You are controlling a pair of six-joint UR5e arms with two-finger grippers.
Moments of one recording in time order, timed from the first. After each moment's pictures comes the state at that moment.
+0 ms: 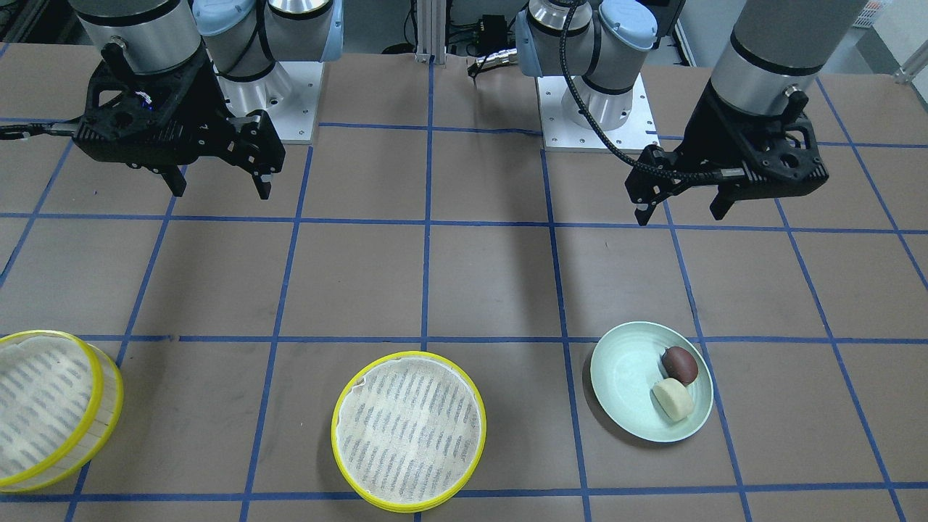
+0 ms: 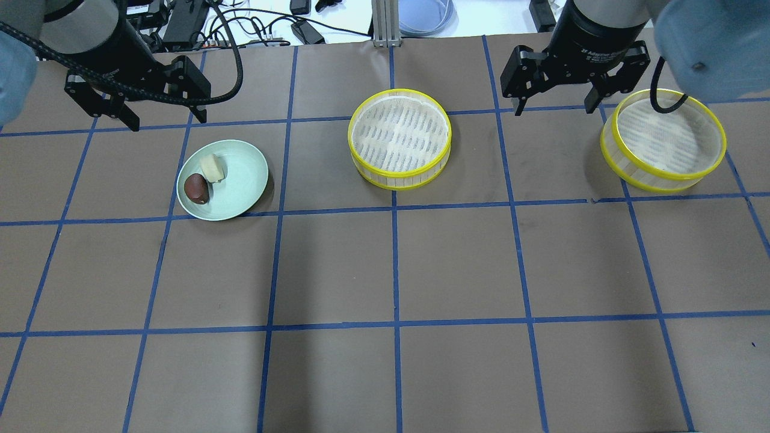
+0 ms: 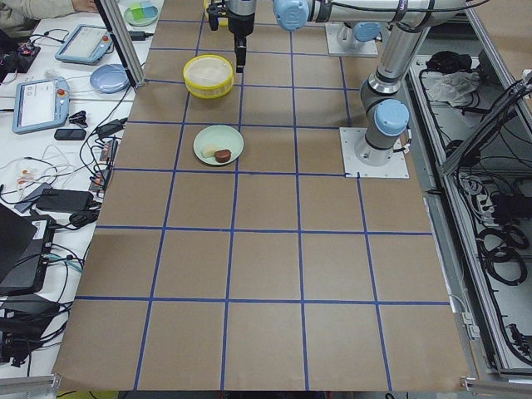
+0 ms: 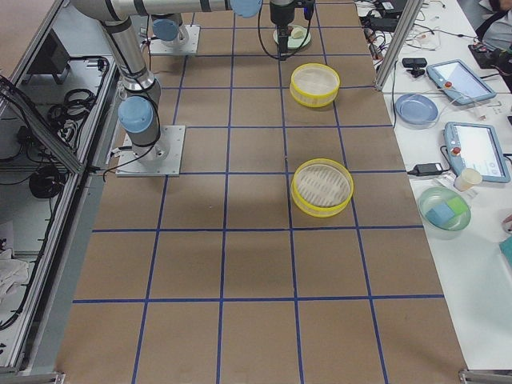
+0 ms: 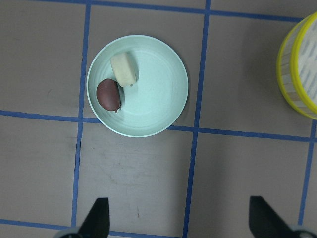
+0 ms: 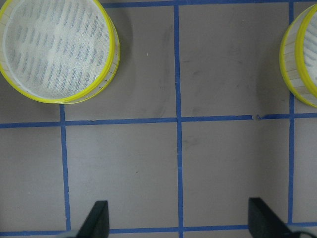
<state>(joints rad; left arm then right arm) -1.48 -1.59 -1.57 -1.48 1.59 -0.01 1.61 -1.55 1.52 -1.63 -1.58 0.07</state>
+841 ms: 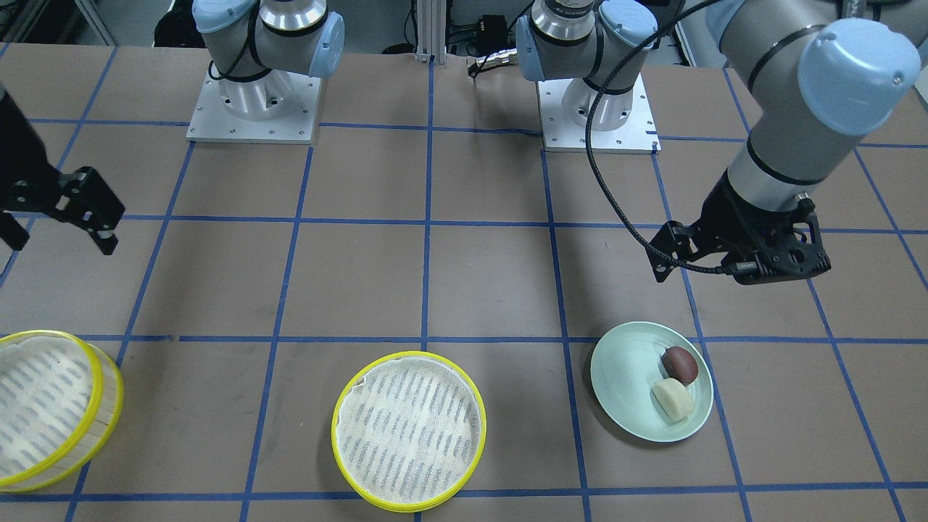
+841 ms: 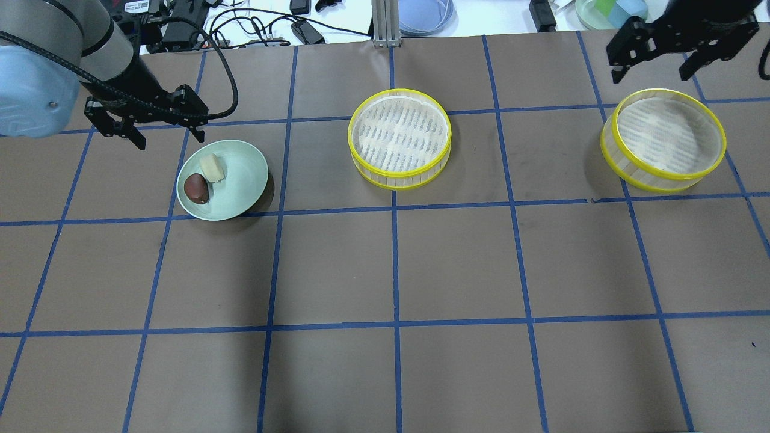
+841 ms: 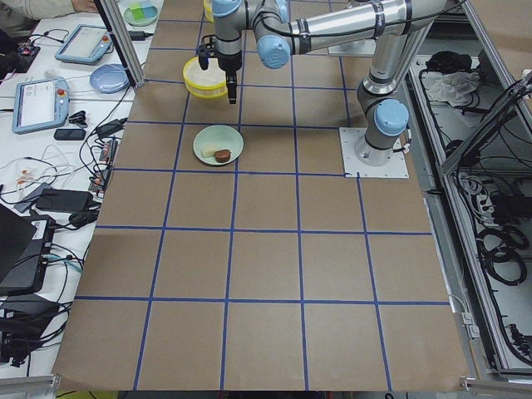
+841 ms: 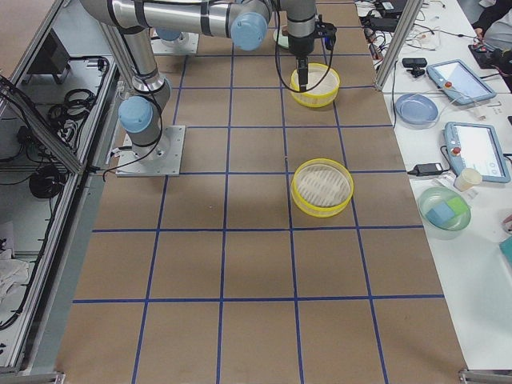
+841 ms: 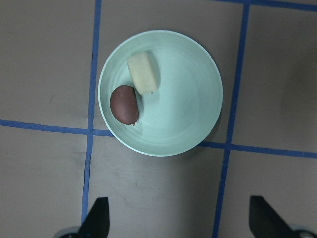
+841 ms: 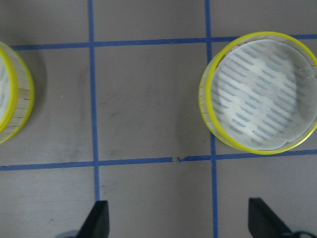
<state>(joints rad) -1.39 -1.72 -1.63 -1.31 1.60 0.05 1.28 -1.48 1.52 -1.75 -1.56 -0.24</state>
